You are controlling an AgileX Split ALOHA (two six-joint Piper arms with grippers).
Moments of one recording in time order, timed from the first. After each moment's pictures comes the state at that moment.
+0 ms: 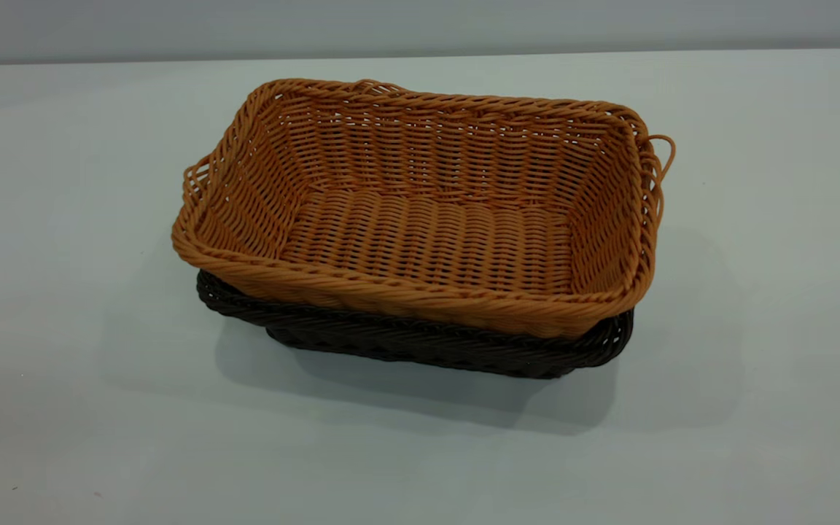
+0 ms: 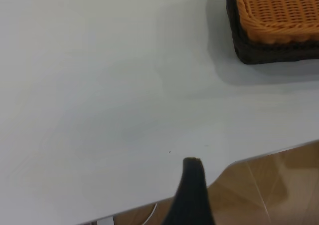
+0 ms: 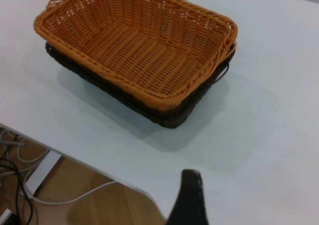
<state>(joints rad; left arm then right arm) -0.19 0.03 -0.49 -0.05 1.12 0.06 0.23 -0.02 -0.47 0.28 1.16 -0.24</state>
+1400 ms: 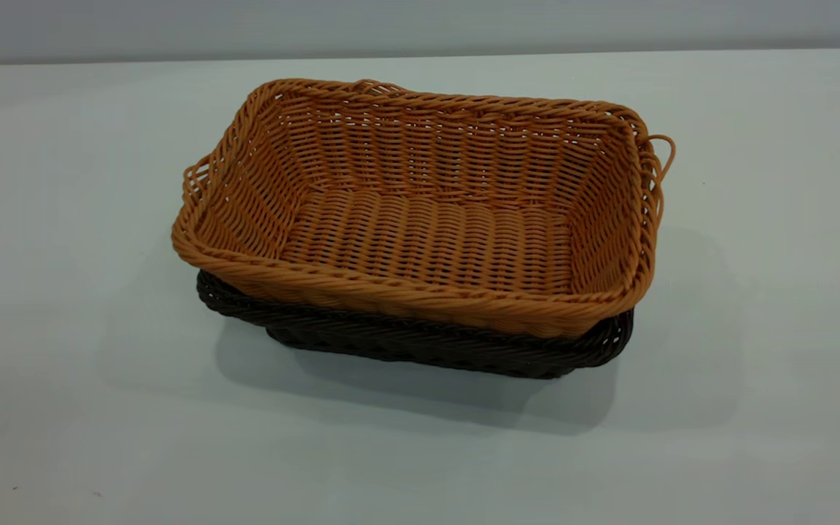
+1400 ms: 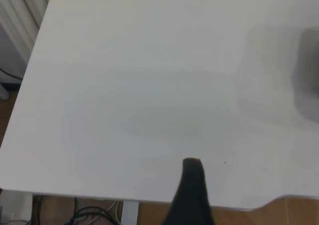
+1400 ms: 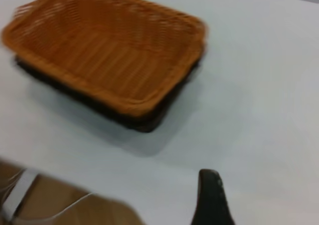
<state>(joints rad) 0.01 -0.02 -0.48 0.07 1.12 -0.07 0.11 -0.02 -0.47 0.24 1.16 -0.21</state>
